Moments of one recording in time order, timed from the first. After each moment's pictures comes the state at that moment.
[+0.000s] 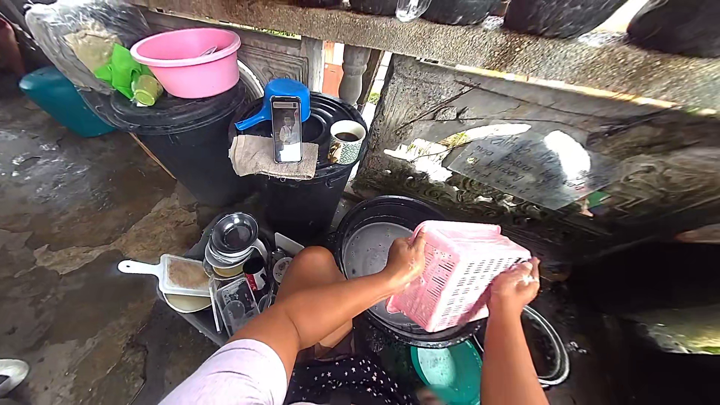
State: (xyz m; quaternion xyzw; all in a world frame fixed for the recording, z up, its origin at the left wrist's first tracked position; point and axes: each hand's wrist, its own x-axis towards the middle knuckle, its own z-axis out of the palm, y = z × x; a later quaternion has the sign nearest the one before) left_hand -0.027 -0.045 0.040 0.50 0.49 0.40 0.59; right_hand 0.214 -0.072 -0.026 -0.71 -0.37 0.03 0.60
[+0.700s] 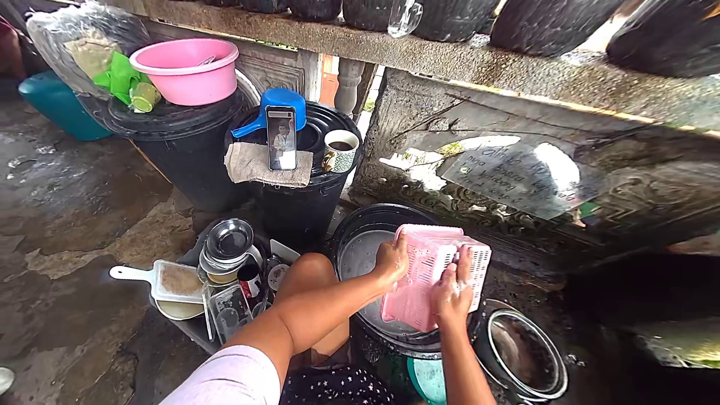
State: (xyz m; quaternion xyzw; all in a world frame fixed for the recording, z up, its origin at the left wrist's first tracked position) left_hand -0.026 -0.024 0.028 0.49 0.53 0.37 0.58; right_hand 0.113 -0.082 -0.016 -0.59 -0.56 0.05 0.58
